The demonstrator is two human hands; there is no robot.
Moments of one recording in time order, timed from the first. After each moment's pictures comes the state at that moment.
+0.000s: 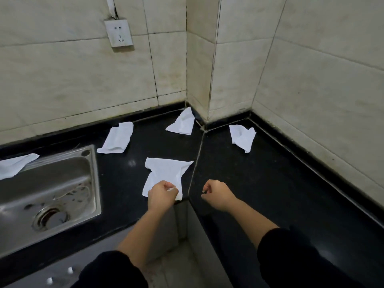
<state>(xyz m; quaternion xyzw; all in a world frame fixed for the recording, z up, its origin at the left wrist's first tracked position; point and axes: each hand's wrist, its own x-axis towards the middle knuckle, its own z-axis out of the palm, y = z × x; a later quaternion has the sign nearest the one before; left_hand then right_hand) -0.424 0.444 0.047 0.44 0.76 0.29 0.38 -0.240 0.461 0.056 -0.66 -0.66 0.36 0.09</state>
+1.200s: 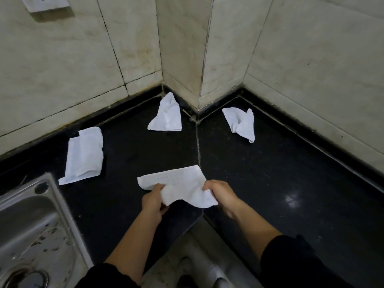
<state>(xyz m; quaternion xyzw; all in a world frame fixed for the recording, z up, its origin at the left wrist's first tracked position) -0.490 0.594 -0.009 0.10 0.68 0.32 0.65 -0.303 0.557 0.015 -0.69 -0.25 0.60 0.31</state>
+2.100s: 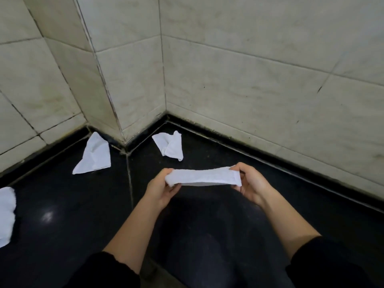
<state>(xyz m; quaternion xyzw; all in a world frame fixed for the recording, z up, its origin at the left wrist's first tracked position) -0.273 0.586 0.081 0.21 0.49 0.29 0.80 -0.064 0.465 0.108 -0.62 -0.09 0.52 0.58</state>
